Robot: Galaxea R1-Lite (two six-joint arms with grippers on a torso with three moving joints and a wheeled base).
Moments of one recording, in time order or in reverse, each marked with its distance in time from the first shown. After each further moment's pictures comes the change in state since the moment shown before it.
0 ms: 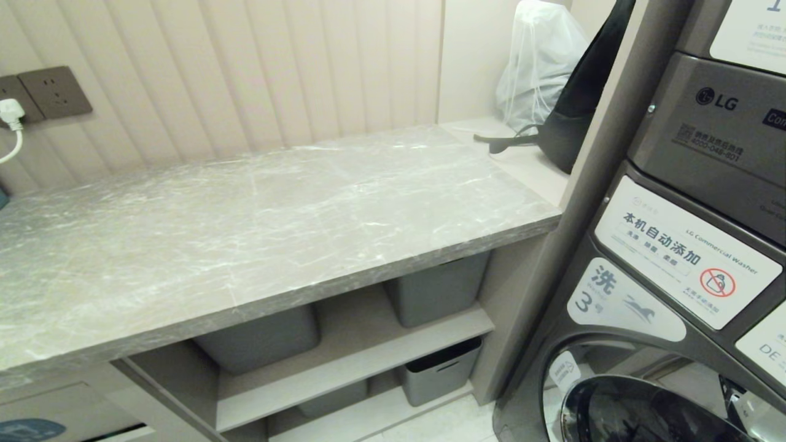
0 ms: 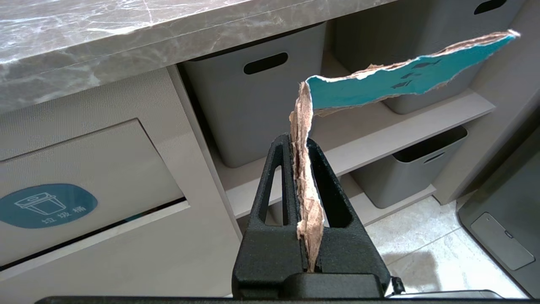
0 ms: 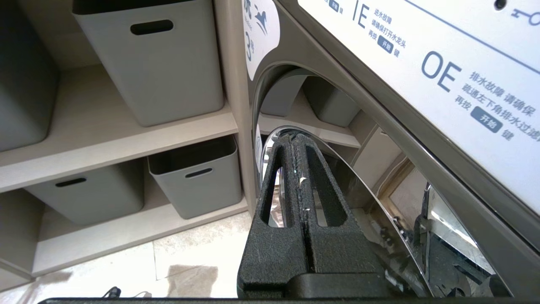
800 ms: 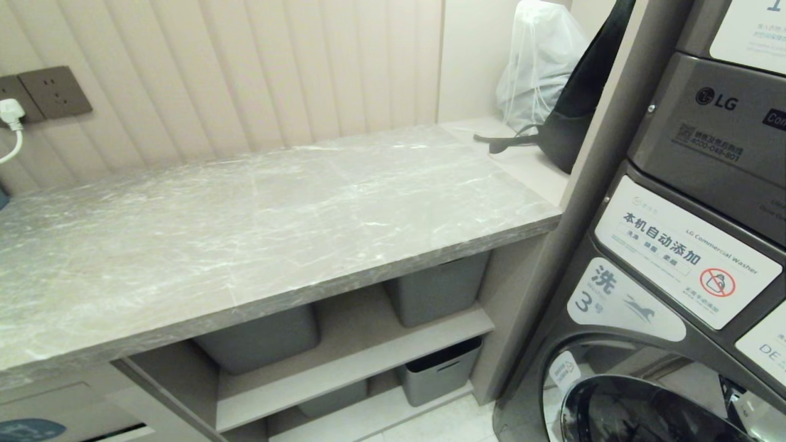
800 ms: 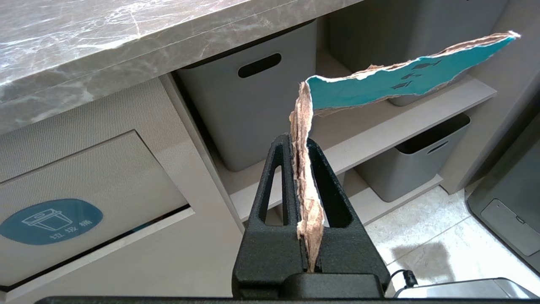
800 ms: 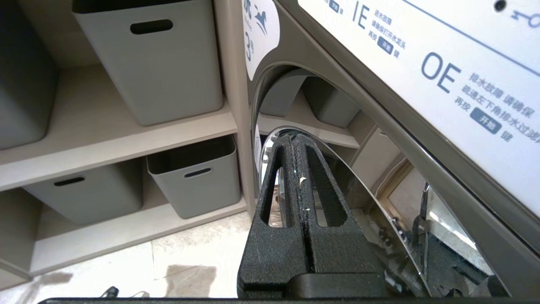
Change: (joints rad) left arm 0.000 -0.002 0.002 -0.003 -0.022 0.069; right arm 0.000 0.000 0.000 -0.001 0.001 -0.012
